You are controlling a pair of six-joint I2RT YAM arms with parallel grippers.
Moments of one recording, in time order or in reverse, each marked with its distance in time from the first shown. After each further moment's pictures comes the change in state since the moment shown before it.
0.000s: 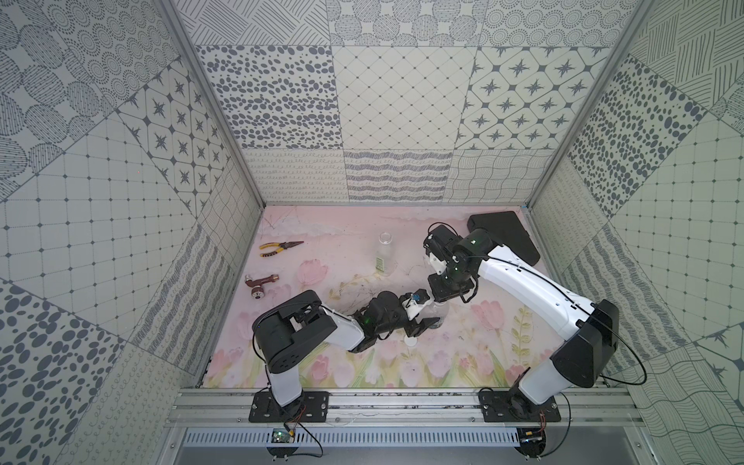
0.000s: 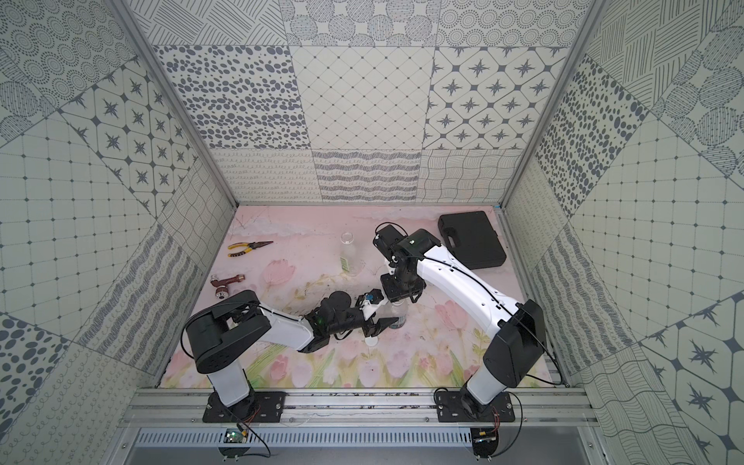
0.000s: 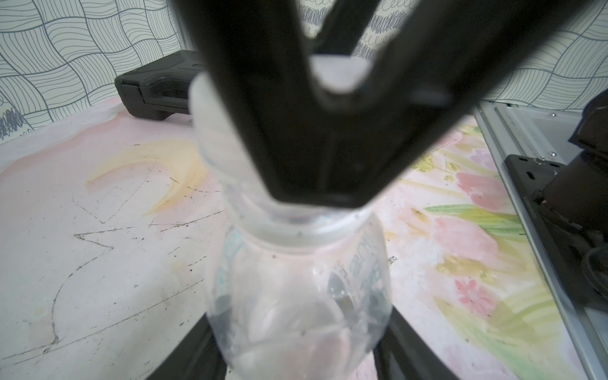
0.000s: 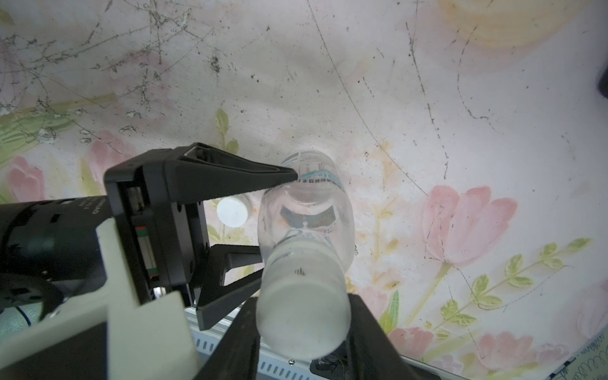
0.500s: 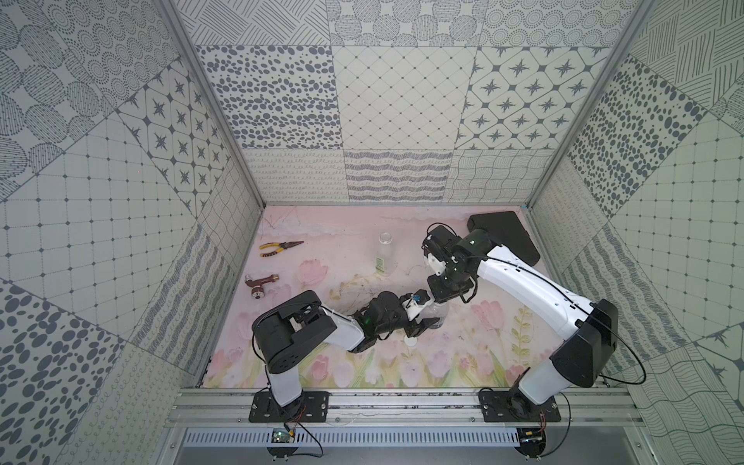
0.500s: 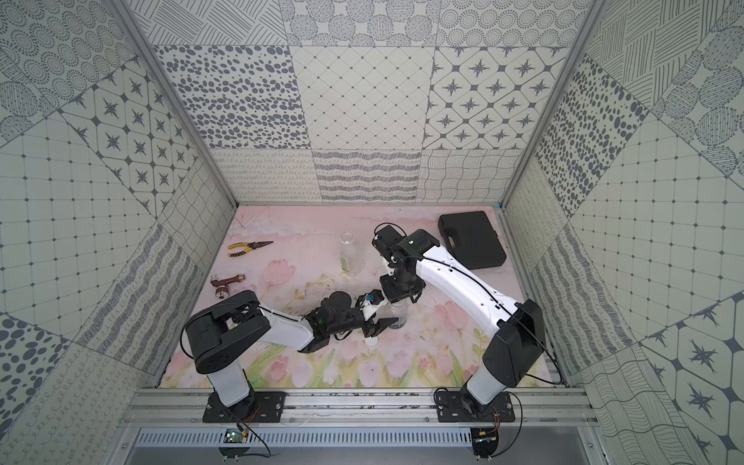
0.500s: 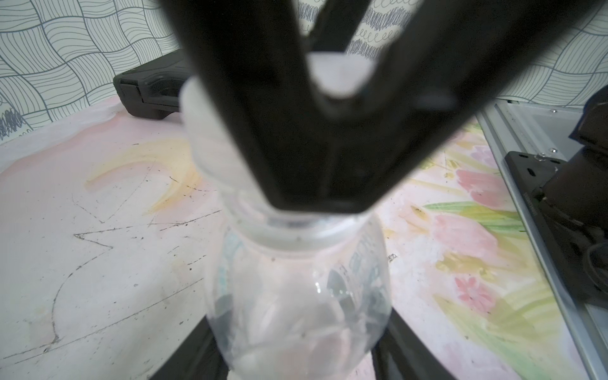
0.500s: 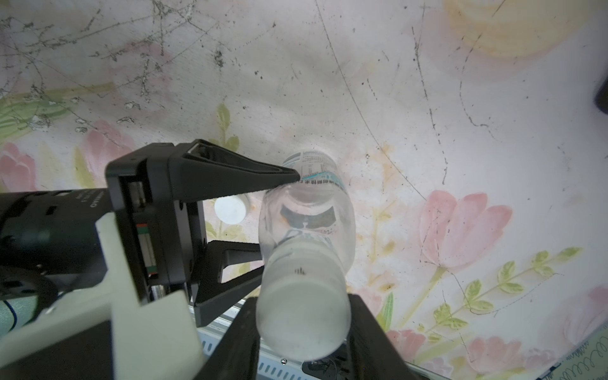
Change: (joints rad) left arm -0.002 -0.003 0.000 -0.011 -0.002 0.006; right arm 0.006 0.005 0.000 -0.001 0.002 -0.047
